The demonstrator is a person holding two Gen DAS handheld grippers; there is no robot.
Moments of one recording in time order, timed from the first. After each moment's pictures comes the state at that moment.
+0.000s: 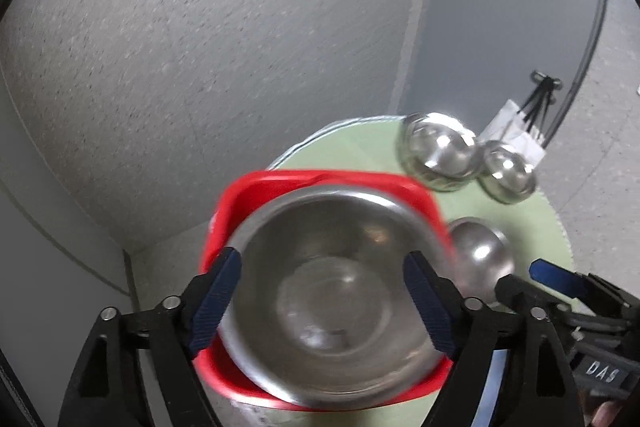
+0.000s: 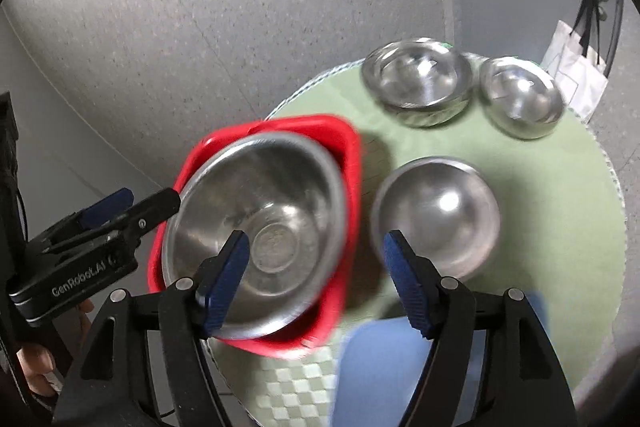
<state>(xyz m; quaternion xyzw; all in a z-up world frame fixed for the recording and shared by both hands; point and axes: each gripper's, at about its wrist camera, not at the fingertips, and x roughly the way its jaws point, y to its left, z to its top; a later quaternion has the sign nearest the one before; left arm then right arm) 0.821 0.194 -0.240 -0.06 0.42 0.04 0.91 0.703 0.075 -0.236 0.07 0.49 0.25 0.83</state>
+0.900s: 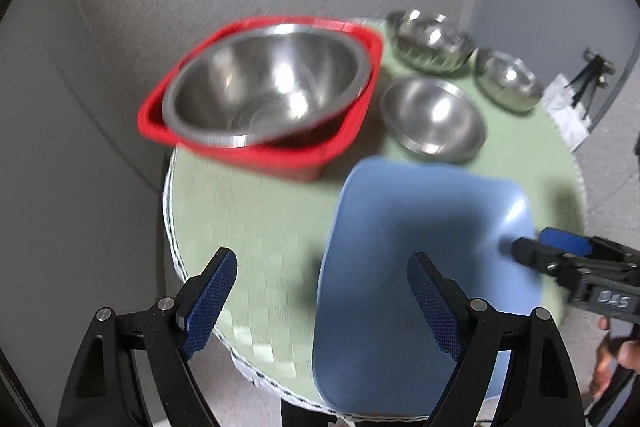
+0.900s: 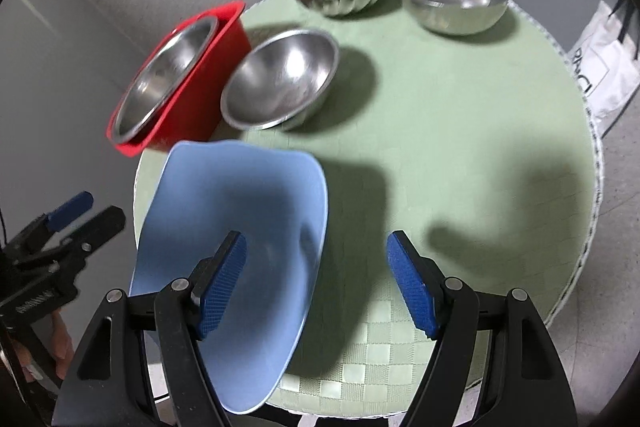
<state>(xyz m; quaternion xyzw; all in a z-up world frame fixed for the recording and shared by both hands) 0.706 0.019 -0.292 -0.11 0.50 0.19 0.84 0.699 -0.073 -0.330 -0.02 0.57 0.38 0.73</state>
